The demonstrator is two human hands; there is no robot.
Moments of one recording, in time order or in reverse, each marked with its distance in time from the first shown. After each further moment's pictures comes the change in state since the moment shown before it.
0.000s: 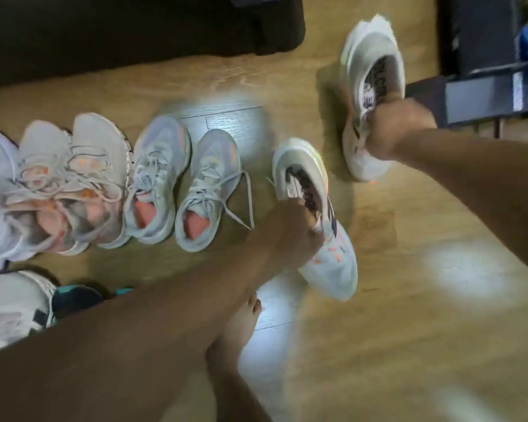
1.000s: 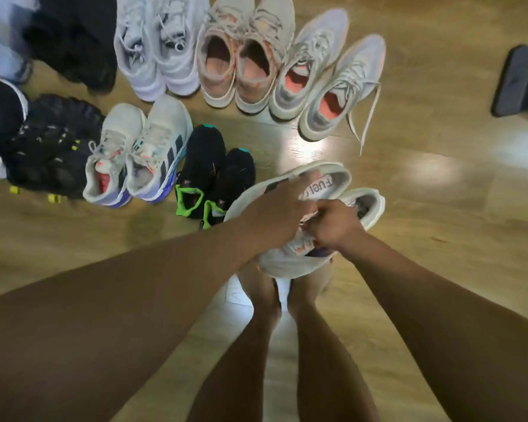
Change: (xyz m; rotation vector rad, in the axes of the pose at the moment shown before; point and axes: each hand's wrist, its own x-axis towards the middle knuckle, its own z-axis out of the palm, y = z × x) left_hand -0.281 -0.096 0.057 -0.027 0.156 -0.111; right_hand -0.342 -0.199 0.162 0.595 -0.389 -0.334
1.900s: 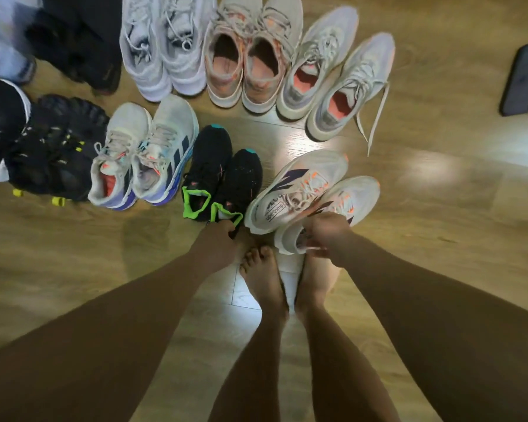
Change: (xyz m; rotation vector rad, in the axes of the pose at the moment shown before) left_hand -0.079 -0.077 0.020 -0.314 -0.064 -0.773; right_hand 0.010 -0.017 0.030 0.757 -0.081 0.466
